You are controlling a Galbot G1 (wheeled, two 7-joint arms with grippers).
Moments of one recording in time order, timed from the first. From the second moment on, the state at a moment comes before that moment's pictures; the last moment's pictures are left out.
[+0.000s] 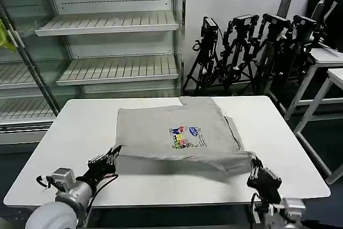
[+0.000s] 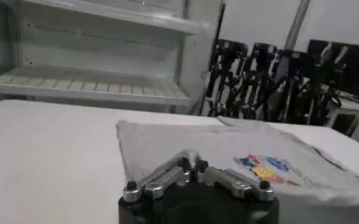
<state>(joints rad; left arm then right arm) 1.34 -1.02 -0.52 -2.22 -0.80 0.58 -0.24 -1.53 1.32 0.57 2.38 0.31 -0.49 0.25</state>
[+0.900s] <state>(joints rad) 1.05 -1.01 -0.33 -1.93 -0.66 0.58 -0.25 -0.98 1.26 0.34 1.90 0.34 -0.57 0.28</state>
